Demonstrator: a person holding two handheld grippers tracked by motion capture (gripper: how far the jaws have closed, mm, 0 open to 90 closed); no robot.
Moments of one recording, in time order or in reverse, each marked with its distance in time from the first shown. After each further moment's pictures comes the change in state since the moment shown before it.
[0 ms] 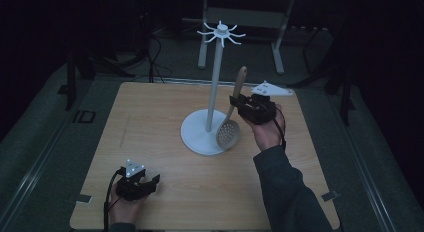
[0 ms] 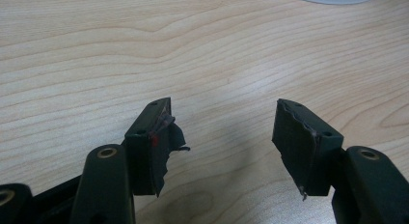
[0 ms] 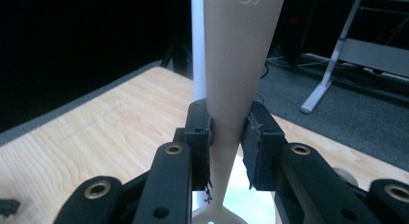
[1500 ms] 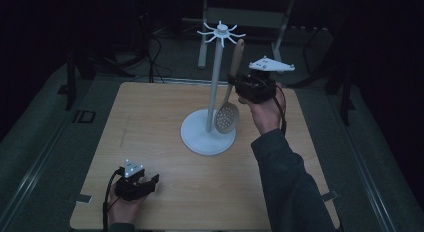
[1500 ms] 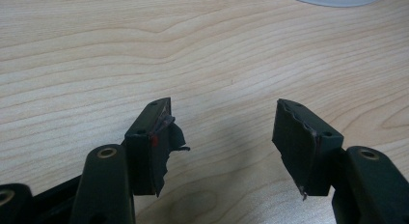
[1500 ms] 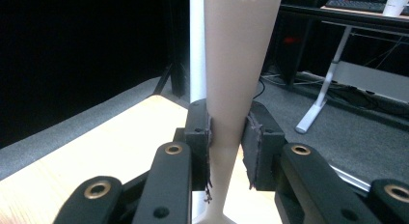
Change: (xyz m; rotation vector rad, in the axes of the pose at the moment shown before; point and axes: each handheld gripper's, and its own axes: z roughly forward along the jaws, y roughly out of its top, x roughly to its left) left arm 0.002 0.000 -0.001 -0.002 0.002 -0.004; right arm 0.001 0.059 0.001 -0.041 -0.008 -0.018
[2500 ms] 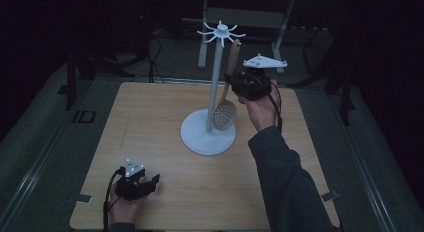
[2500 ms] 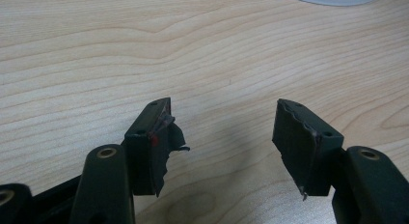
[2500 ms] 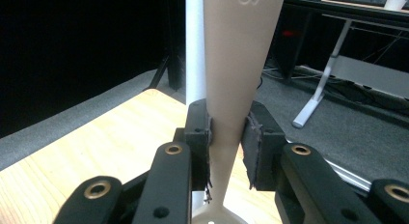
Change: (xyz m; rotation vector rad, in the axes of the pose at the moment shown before) left arm 0.000 0.000 0.001 0.002 -0.003 0.002; right arm 0.000 0.003 0.015 0.034 -0.011 -0.013
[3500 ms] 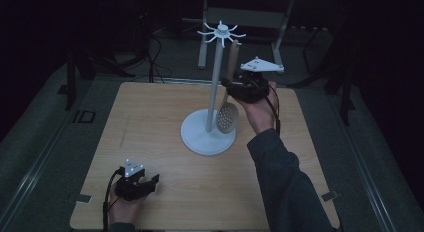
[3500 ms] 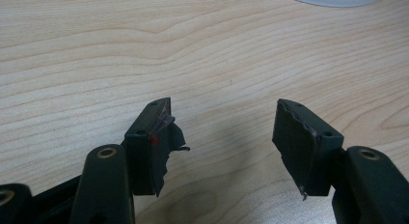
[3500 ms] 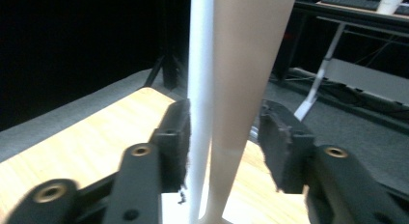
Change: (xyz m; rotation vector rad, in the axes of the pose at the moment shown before) left arm 0.000 0.000 -0.001 -0.003 0.001 -0.003; right arm 0.005 -0.007 0.003 -0.006 -0.027 -0.024
